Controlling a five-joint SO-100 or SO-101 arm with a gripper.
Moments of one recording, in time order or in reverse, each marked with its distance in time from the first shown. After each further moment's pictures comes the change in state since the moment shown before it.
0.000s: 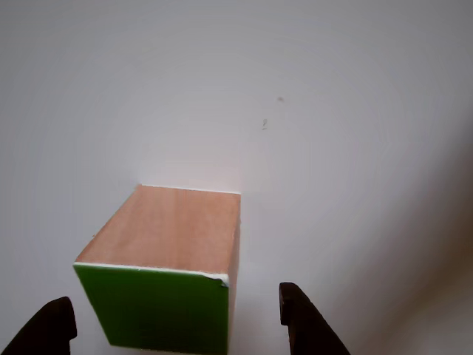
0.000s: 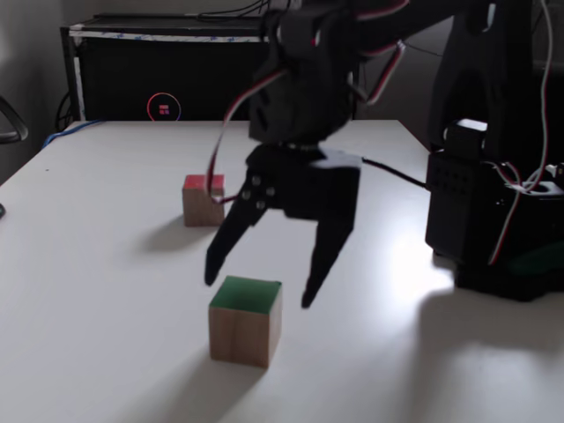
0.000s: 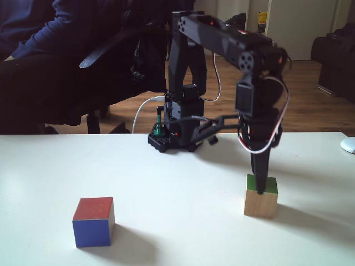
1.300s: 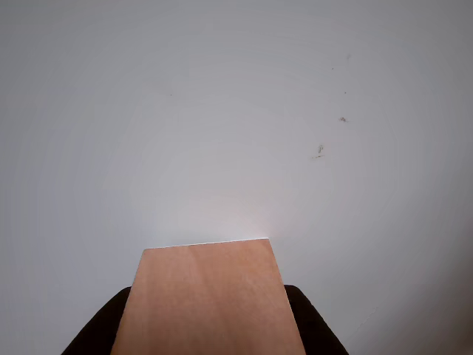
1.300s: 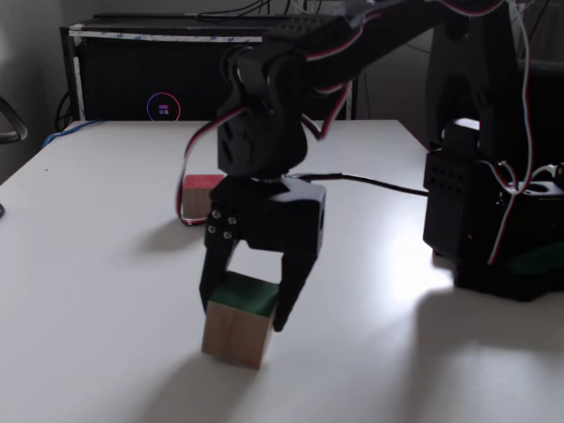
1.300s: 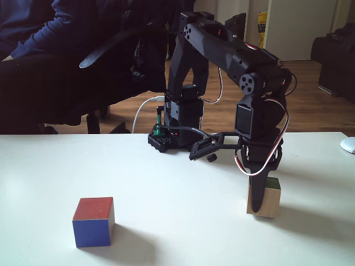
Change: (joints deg) arm 3.4 -10.1 -5.3 -3.3 -0.5
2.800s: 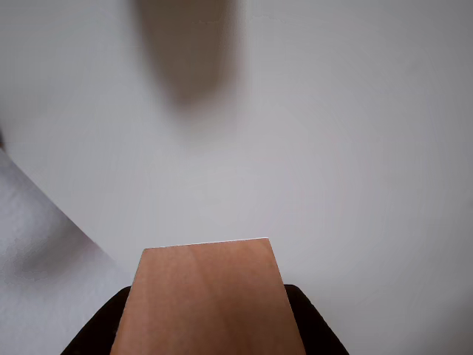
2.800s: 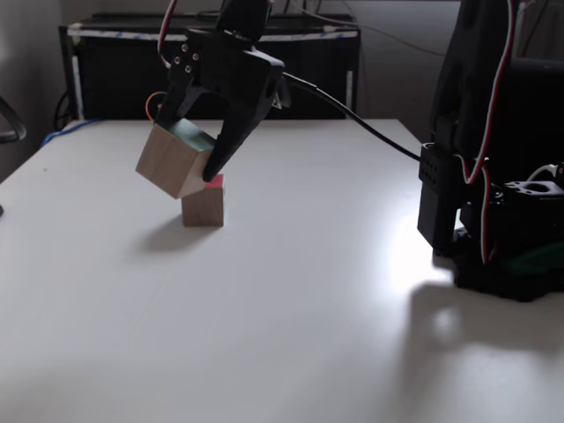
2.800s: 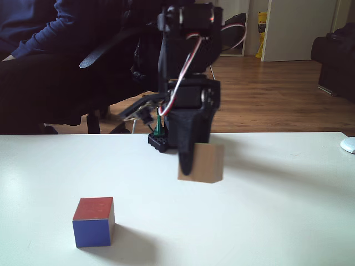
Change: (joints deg) arm 26.3 17.2 -8.4 8.3 -15.8
